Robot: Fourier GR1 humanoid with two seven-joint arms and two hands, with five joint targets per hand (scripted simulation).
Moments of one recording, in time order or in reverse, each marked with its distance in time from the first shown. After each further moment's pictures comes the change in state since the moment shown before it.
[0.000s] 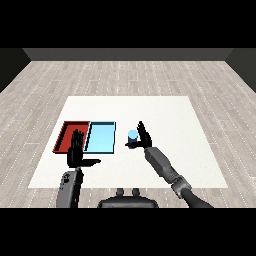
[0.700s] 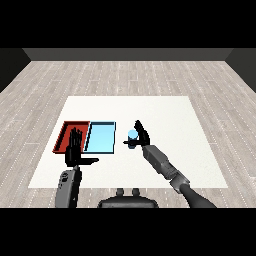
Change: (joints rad) left arm -0.017 0.012 0.020 -0.008 0.024 -0.009 0.025; right arm -0.092 0.002 0.127 0.115 -0.168 -0.038 -0.050
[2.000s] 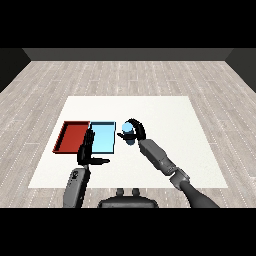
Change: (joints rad) left arm -0.029 -0.038 -0.124 0.060 -0.083 0.048 0.039; right arm -0.063 -0.013 0.037 -0.160 0.132 -0.214 0.072
